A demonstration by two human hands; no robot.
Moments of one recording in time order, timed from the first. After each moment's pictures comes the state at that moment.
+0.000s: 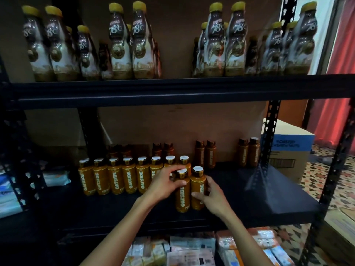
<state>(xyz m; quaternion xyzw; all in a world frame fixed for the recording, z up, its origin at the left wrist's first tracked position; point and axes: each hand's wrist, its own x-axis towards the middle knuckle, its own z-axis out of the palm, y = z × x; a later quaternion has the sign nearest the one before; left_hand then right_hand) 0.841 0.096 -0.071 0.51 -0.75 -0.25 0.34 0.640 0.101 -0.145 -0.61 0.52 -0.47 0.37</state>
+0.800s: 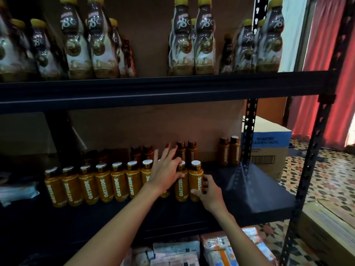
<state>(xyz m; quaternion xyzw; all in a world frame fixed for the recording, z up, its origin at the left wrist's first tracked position) 0.762 0.043 -0.061 0.48 -0.83 0.17 0.19 0.578 0.070 -0.163 -0.58 0.60 -0.47 0.28</state>
